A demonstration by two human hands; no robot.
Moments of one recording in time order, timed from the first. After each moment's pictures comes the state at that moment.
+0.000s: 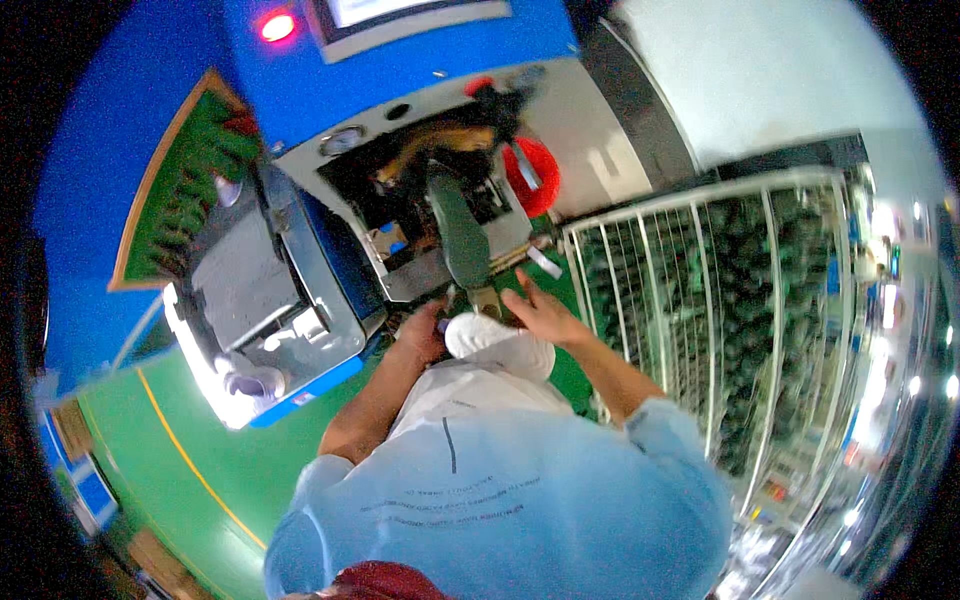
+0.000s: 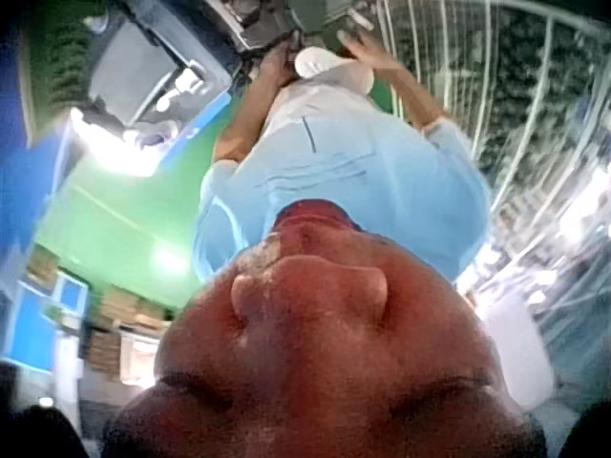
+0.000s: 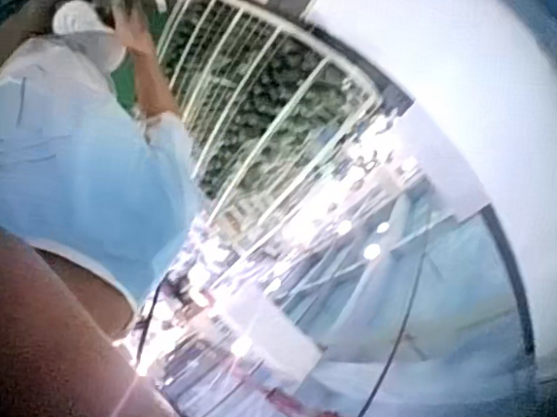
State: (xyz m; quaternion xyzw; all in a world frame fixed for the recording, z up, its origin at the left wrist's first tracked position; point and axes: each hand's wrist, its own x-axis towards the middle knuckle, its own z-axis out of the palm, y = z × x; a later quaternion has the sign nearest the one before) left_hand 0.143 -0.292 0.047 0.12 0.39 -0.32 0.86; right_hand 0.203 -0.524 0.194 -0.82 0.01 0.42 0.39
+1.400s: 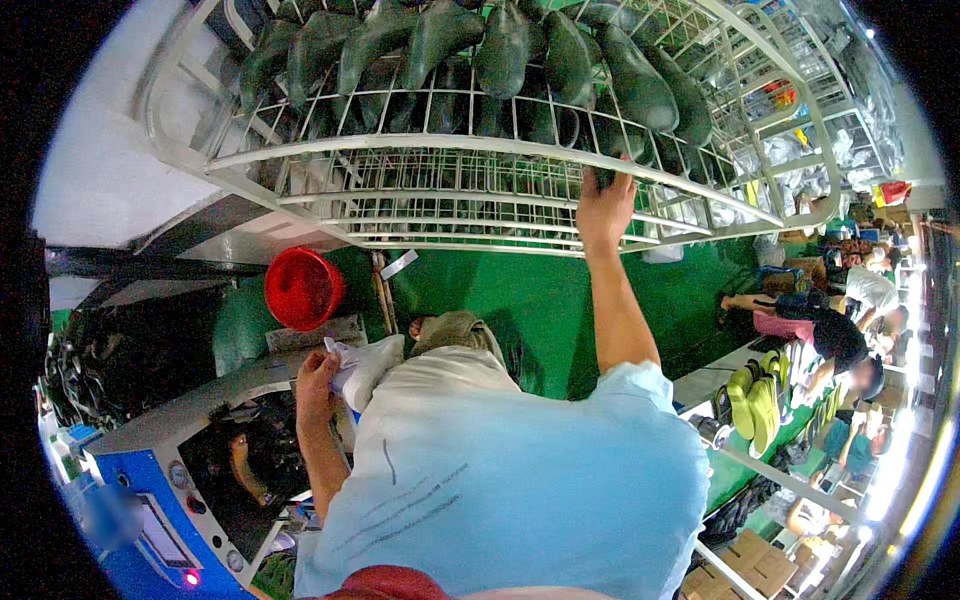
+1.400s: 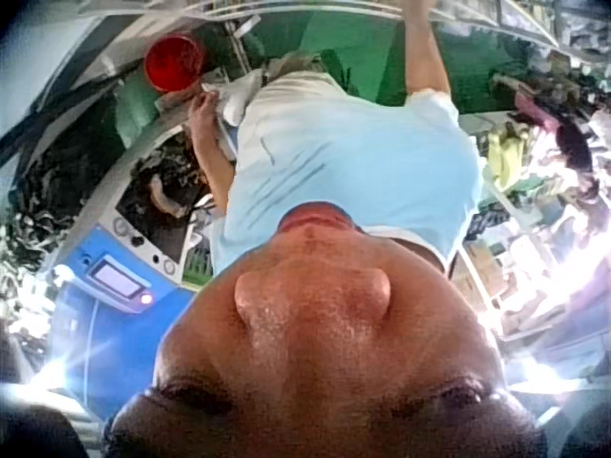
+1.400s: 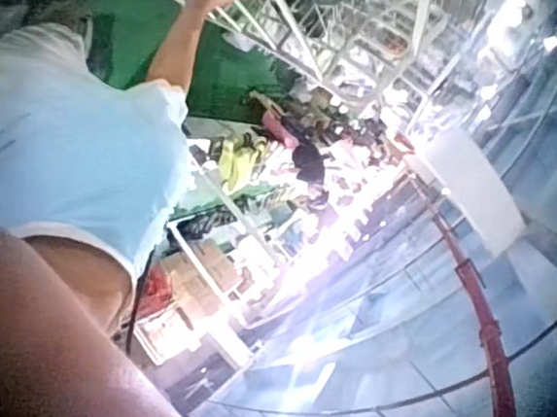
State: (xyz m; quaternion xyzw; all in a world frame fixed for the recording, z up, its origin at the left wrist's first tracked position) left_hand 0.298 -0.597 0.153 0.67 0.02 -0.46 0.58; right_hand -0.035 -1.032 0.216 -0.69 0.63 -0.35 0.06
